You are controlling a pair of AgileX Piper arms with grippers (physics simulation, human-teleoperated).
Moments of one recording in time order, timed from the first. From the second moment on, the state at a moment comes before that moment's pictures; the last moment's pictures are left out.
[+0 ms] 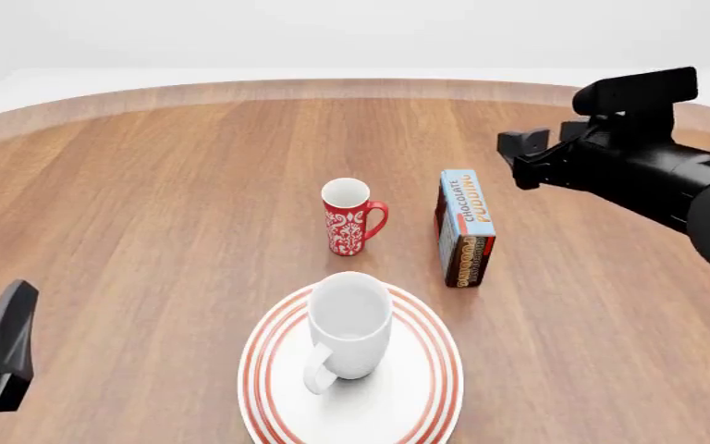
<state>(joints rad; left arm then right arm) -0.01 0.08 0.00 -0.15 -0.07 0.28 1.20 -0.77 -0.04 0.00</state>
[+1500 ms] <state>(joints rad) -0.02 0.07 0.00 -0.14 -0.08 0.27 1.46 -0.91 -0.04 0.08</state>
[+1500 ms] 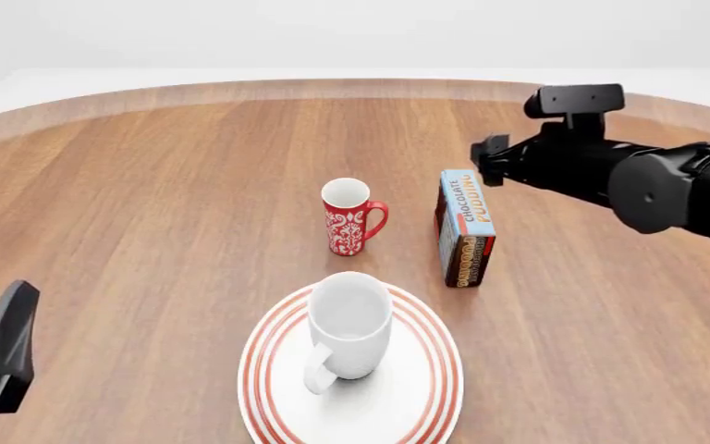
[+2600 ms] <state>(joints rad) -0.03 0.05 0.00 -0.12 -0.08 0.27 1.58 -0.93 -0.07 0.11</state>
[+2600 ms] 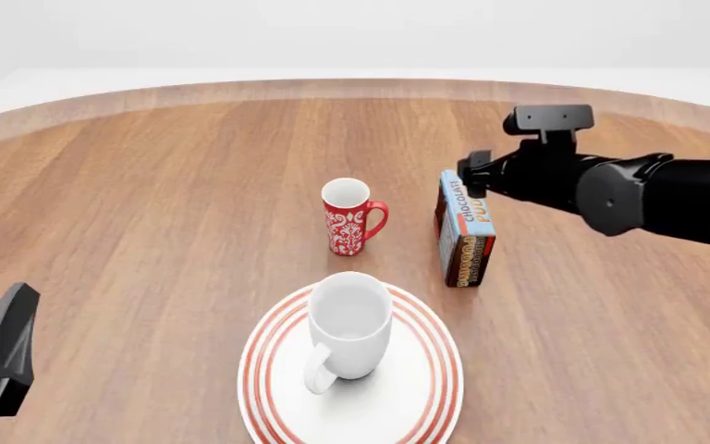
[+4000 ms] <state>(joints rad) -0.03 0.07 0.00 -0.13 -0.08 0.28 1.70 -0.93 -0.14 0.13</state>
